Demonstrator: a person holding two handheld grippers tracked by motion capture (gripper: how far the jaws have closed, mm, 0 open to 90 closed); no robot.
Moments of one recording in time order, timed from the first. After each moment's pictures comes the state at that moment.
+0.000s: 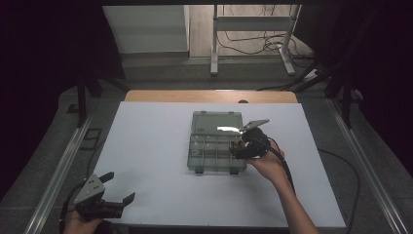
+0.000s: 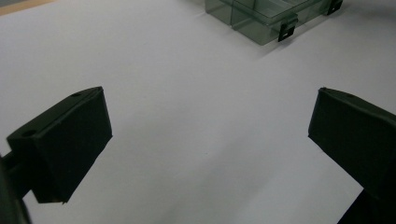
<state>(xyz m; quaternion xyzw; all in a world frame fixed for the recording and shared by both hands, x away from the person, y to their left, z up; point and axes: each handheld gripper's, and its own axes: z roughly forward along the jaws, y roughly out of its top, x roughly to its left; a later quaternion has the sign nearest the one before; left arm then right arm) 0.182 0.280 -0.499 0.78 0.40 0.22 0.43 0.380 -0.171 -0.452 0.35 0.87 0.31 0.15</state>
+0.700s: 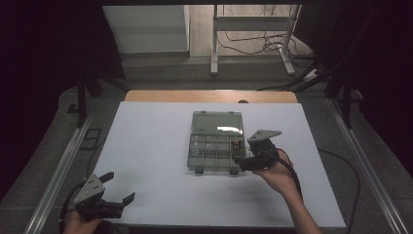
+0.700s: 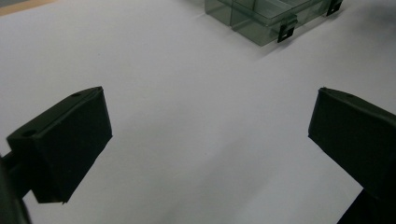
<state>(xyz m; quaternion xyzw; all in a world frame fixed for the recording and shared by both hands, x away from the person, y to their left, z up) 0.182 0.280 -0.499 0.78 0.40 0.22 0.43 0.342 -0.190 -0.446 0.33 0.86 0.36 0.16</state>
